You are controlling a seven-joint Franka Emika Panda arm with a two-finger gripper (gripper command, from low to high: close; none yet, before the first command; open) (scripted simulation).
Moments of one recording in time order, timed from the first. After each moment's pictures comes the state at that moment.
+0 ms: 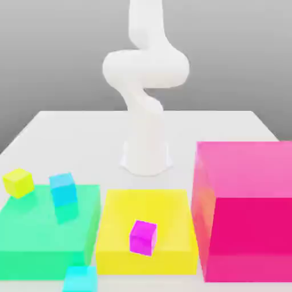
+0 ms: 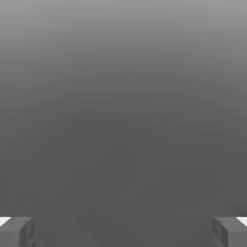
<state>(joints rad) 0.01 -0.71 -0.03 -2.30 0.01 2.33 0.77</state>
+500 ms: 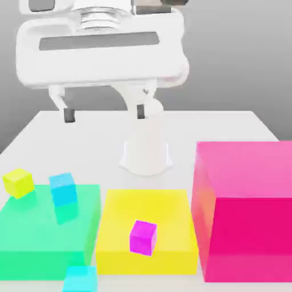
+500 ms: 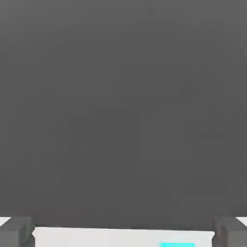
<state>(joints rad) 0.04 -0.16 -0.17 -2.32 0.12 2.49 0.56</state>
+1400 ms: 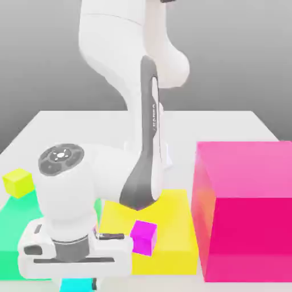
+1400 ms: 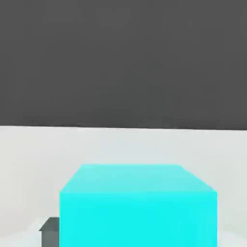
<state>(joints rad) -0.05 0.43 -0.17 -2.31 0.18 2.73 0.39</state>
